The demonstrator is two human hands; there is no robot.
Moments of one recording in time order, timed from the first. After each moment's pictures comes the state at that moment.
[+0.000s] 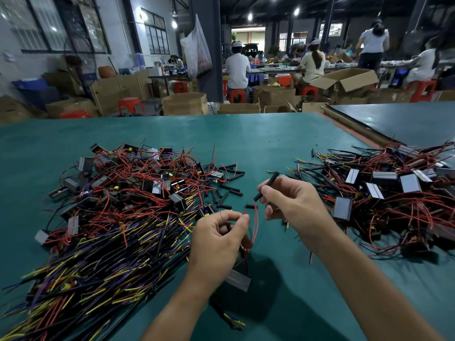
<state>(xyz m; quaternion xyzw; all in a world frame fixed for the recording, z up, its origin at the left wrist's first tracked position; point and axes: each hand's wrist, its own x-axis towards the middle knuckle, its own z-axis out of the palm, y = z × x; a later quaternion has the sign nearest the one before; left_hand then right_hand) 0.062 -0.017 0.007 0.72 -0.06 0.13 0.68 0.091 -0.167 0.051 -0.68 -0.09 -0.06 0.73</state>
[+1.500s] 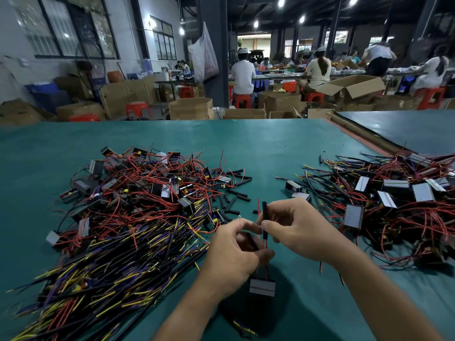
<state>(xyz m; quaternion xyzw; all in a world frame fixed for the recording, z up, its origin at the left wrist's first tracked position) 0.063 -0.017 0.008 0.74 -0.06 -0.01 0.67 0.092 -0.175 0.041 -0.86 -0.21 -0.03 0.46</state>
